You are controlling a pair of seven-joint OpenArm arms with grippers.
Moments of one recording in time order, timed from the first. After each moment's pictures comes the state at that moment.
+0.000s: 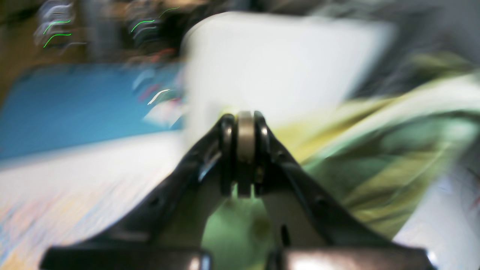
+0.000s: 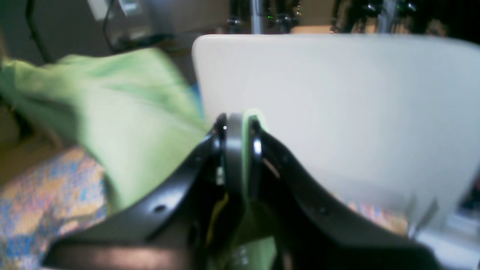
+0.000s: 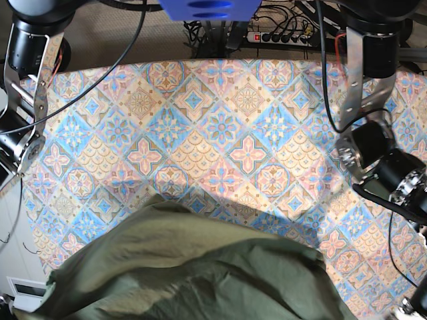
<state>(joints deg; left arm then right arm) -57.5 -14.5 -26.8 95.7 -47.7 -14.5 72.3 60.4 31.5 20.4 68.6 62.5 41.3 -68.2</state>
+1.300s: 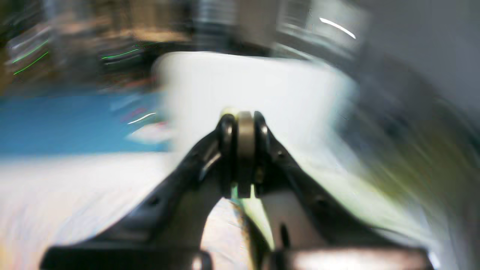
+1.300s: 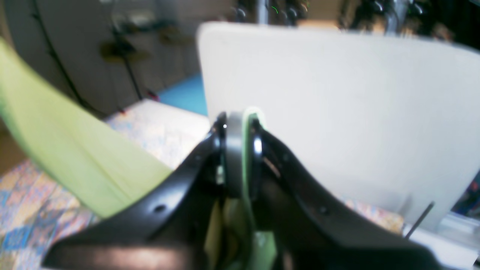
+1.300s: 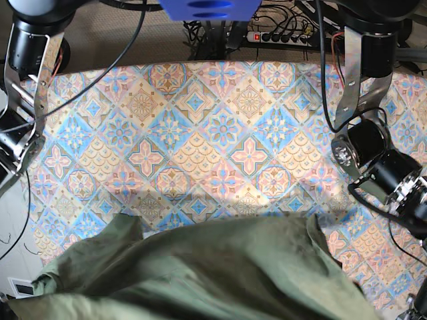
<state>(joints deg) -56.5 -13.1 -28.6 89.5 -32.4 -7.9 65.5 60.2 32.5 20.8 68.2 60.3 41.1 -67.8</state>
